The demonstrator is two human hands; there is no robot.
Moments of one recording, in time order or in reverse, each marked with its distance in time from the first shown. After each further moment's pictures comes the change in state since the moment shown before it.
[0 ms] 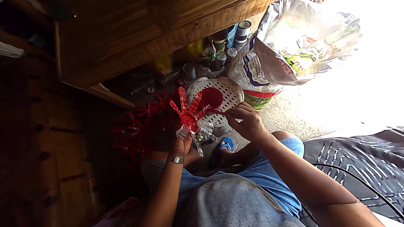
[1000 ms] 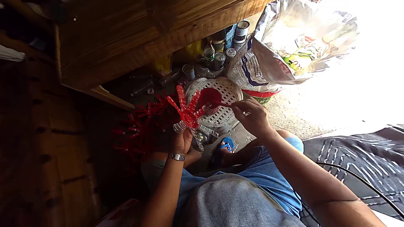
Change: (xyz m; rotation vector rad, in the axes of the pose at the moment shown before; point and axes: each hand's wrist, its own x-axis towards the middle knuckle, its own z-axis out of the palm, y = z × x) left_hand 0.009 -0.002 0.008 0.018 0.017 -0.013; right_hand -0.001 0.019 -0.015 -0.039 0.072 0.078
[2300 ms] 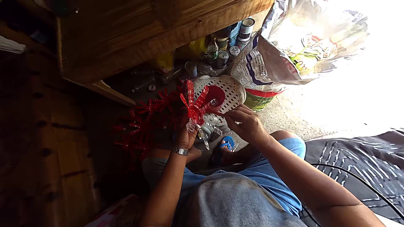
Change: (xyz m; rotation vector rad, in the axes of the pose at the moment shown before) left_hand 0.006 -0.006 0.003 -0.001 -0.048 -0.013; right_hand -0.011 -0.023 0.018 0.048 -0.121 -0.101
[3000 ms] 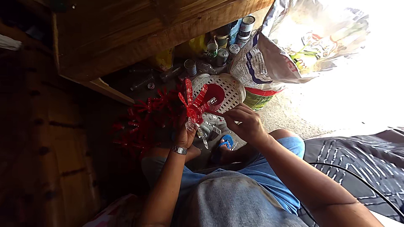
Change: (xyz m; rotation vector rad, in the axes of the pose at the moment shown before) left_hand -0.001 0.000 -0.002 0.031 -0.023 -0.001; right_hand 0.003 -0.009 0.000 0.009 0.039 -0.026
